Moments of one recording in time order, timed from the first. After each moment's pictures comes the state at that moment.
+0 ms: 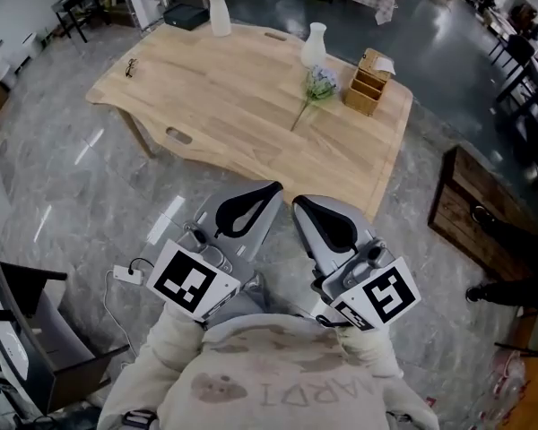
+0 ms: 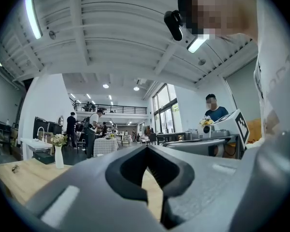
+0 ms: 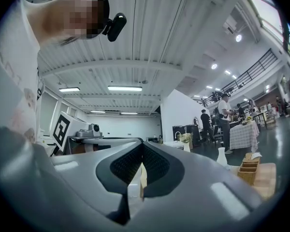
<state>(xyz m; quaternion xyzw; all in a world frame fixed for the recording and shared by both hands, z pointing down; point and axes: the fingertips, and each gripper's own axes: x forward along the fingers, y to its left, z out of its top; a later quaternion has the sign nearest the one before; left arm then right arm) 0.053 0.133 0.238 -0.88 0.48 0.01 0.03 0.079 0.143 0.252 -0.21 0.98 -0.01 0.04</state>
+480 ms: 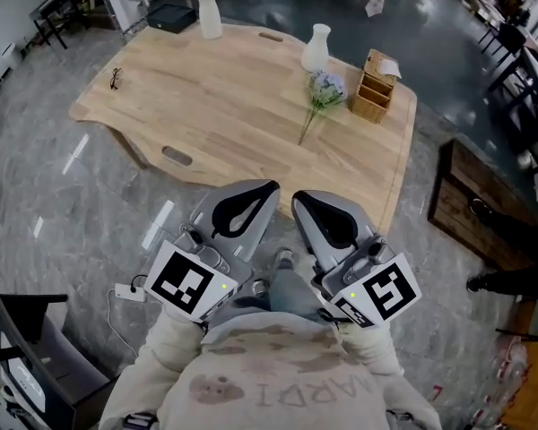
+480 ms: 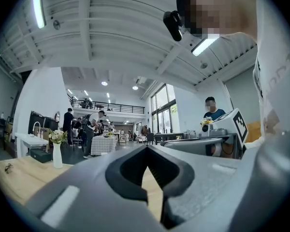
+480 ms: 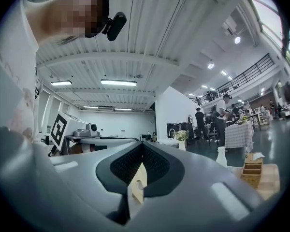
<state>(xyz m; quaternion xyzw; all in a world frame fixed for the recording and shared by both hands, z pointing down) -0.023 0.065 0.252 -0.89 0.45 0.02 0.02 0.006 0.072 0.264 -0.24 0.97 -0.01 0.02</state>
